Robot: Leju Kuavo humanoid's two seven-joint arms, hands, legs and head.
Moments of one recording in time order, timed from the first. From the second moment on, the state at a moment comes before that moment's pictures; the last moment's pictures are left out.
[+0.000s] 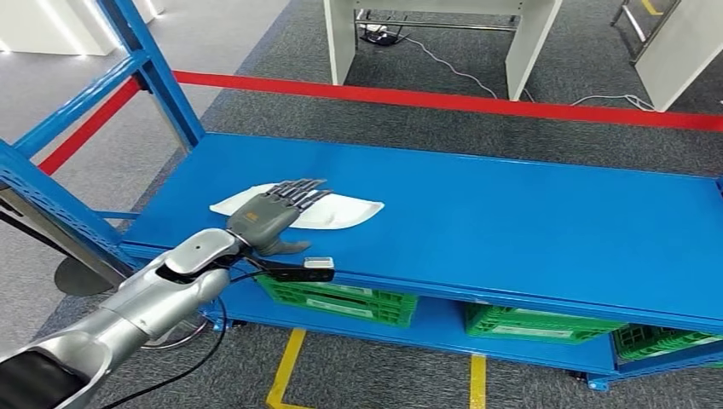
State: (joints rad) left arm -0.50 0.24 -0.64 -1.12 -1.00 0.29 -0.28; right arm -0.05 0.14 0.37 -0.17 0.35 -0.12 -0.03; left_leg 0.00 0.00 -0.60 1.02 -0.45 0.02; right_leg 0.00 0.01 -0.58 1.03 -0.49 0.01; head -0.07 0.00
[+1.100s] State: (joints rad) left arm -0.49 0.33 -0.60 -1.05 -0.94 0.17 -0.22; right arm -0.05 0.13 0.37 -0.17 0.36 -0.12 -0.02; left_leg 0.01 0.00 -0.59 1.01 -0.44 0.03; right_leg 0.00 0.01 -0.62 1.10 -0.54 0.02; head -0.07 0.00
